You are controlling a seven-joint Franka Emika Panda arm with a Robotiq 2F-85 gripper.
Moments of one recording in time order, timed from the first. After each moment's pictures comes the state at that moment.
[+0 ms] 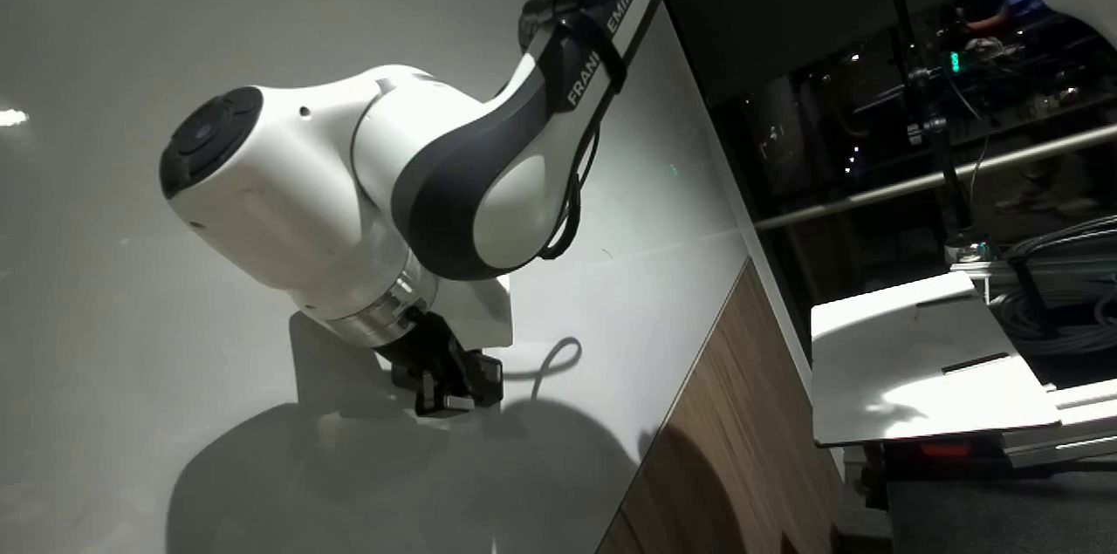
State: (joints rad) arm 0.52 0.60 0.18 -1.47 -0.92 1.95 0.59
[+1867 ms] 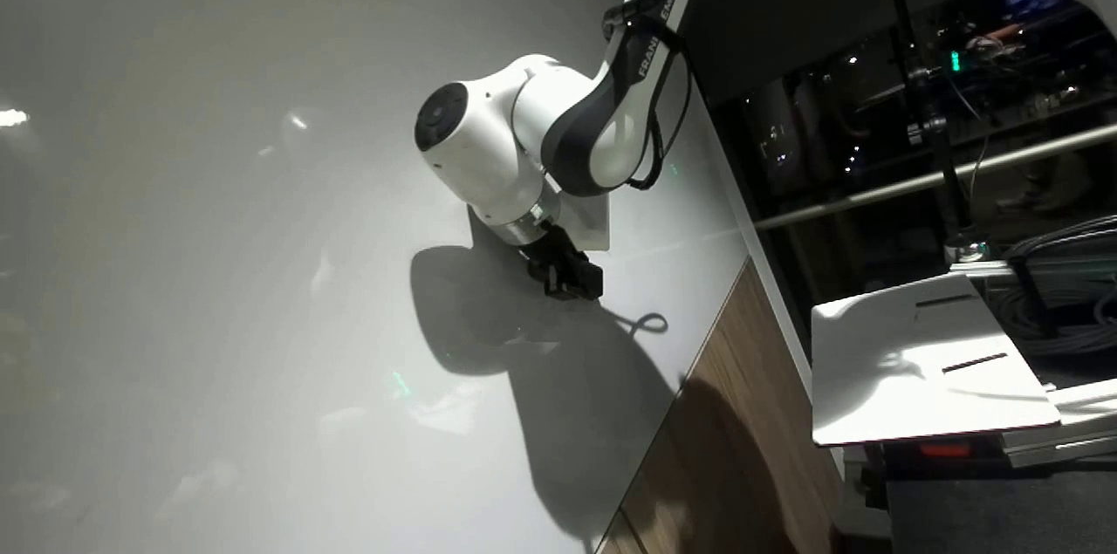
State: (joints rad) arm 0.29 0.34 0.05 -1.87 -0.93 2.10 0.67
